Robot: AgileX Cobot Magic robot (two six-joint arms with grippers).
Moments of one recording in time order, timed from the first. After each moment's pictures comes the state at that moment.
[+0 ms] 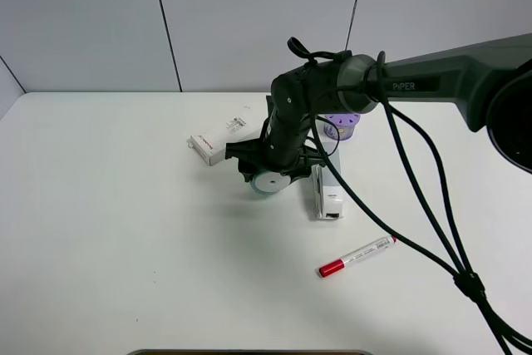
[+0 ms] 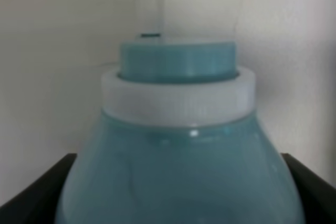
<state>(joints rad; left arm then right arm) -0.01 -0.01 -0.51 0.06 1.06 -0.07 0.66 2.14 -1.44 0.05 0.66 0.59</state>
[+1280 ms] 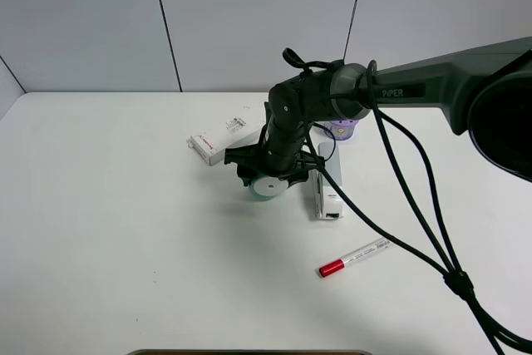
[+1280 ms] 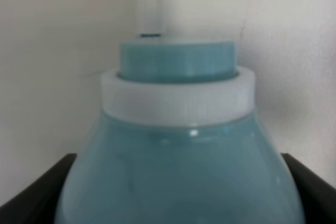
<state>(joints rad) -0.01 -0.01 -0.51 0.06 1.06 -0.07 0.66 2.17 -1.45 0.05 0.63 0.58</state>
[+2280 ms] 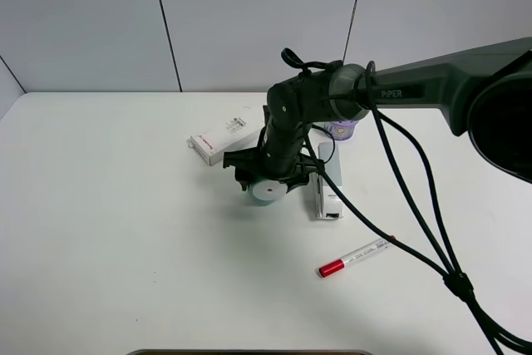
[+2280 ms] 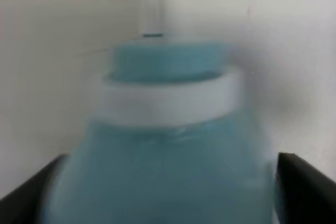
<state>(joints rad) -0.01 -0.01 -0.51 0.06 1.06 -0.07 0.67 2.17 -1.45 0.08 0.66 0.56</state>
